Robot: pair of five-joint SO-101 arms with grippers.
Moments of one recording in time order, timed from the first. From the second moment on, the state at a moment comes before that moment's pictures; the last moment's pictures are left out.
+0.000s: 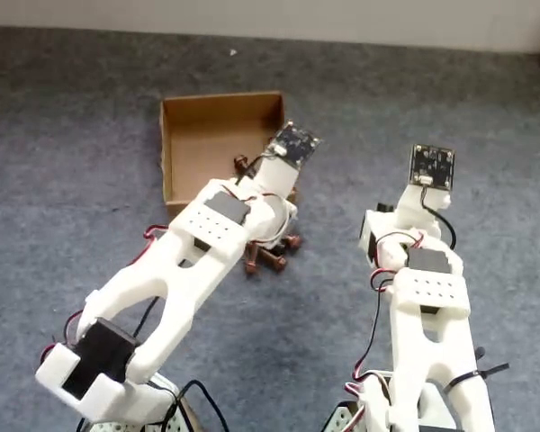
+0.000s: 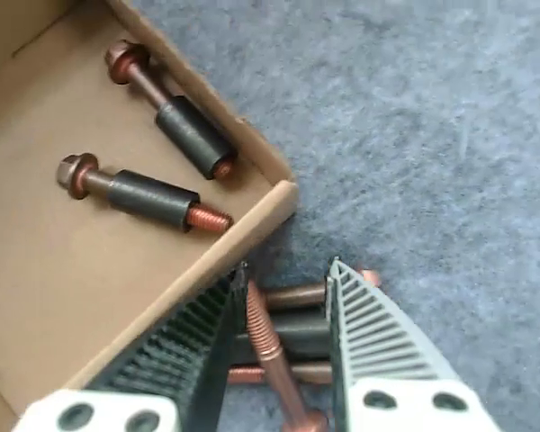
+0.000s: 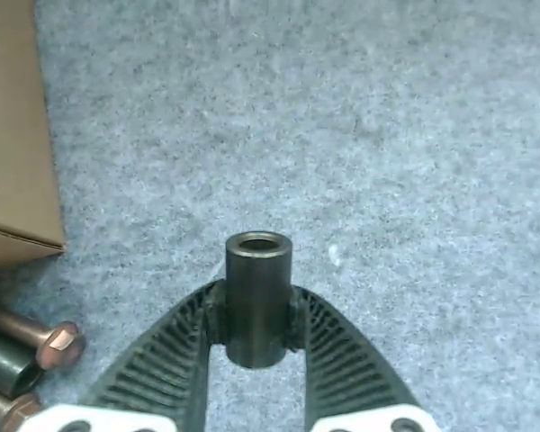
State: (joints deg) left arm 24.4 -2.5 29.8 39.4 -1.0; right arm -0.4 -35.2 56.7 35.6 -1.5
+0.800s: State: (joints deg) left arm 17.5 18.5 11.7 57.0 -0.6; right arm -0.4 -35.2 56.7 35.6 -1.5
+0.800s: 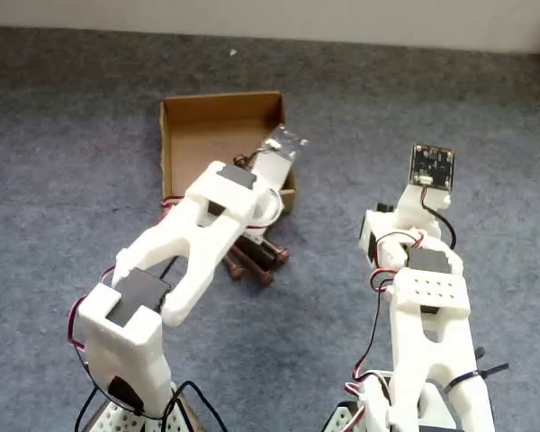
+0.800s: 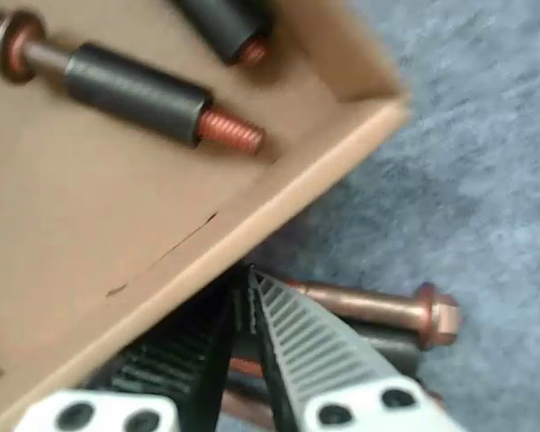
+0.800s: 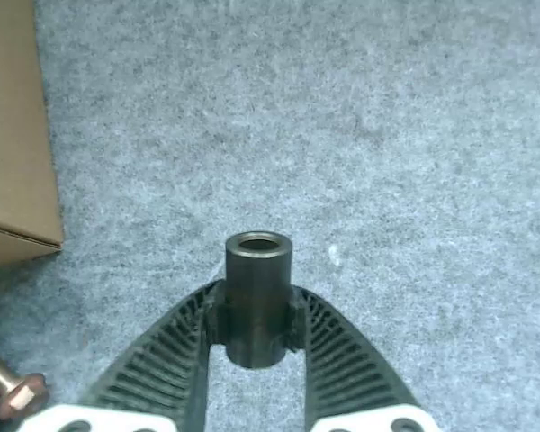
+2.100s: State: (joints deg) left arm 8.0 -8.3 32.0 68.6 -73.8; right arm -0.4 -35.2 56.7 35.6 -1.5
